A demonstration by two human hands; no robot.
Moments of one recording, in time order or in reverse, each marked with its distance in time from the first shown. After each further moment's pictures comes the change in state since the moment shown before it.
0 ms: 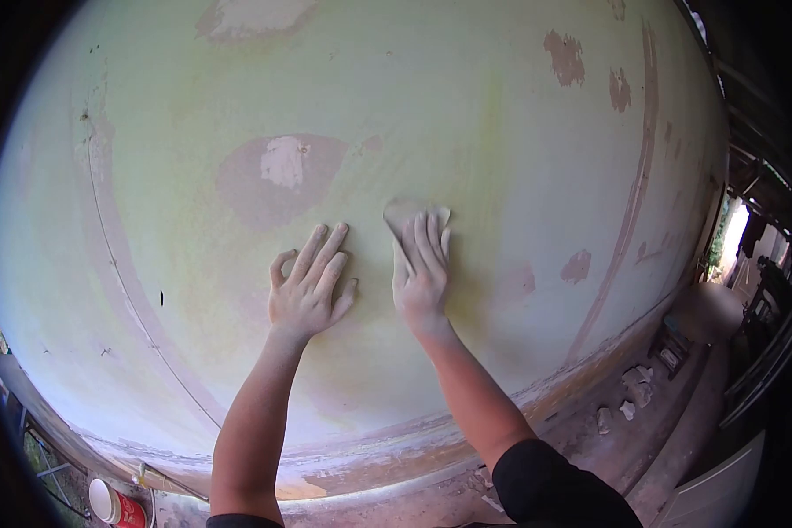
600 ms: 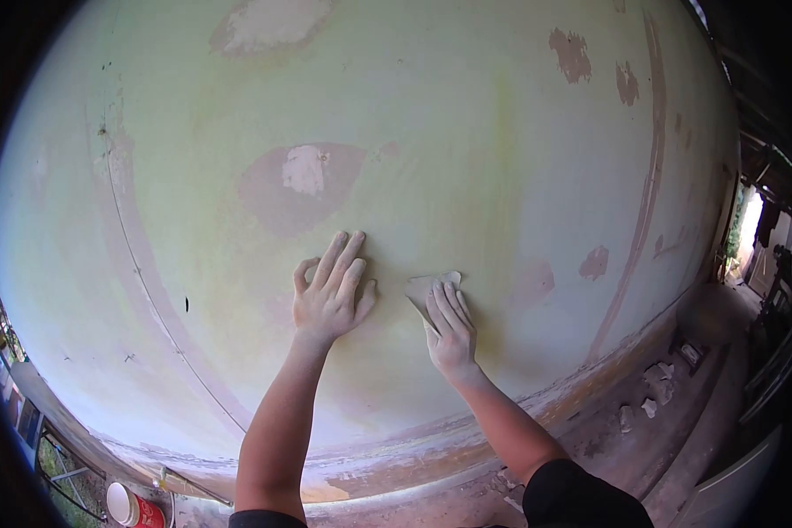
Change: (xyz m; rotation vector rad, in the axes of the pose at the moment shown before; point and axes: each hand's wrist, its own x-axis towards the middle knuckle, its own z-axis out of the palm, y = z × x) left_hand -0.002 -0.003 0.001 -0.009 0.060 0.018; right_hand -0.094 -0.001 -0.042 0.029 -0.246 0.004
